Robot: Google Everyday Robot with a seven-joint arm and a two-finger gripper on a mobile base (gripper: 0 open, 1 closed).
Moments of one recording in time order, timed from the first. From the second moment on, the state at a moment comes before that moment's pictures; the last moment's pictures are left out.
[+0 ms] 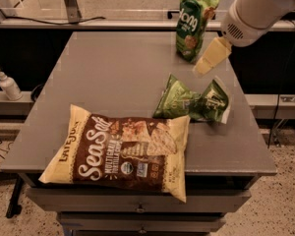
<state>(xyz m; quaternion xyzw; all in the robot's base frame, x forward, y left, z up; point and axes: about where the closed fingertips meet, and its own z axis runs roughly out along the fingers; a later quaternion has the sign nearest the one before) 0.603 -0.184 0.950 -0.37 0.89 -0.06 0.27</state>
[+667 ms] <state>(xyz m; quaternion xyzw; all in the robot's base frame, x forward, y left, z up) 0.609 -0.237 1.020 -0.32 0.88 -0.06 0.35</state>
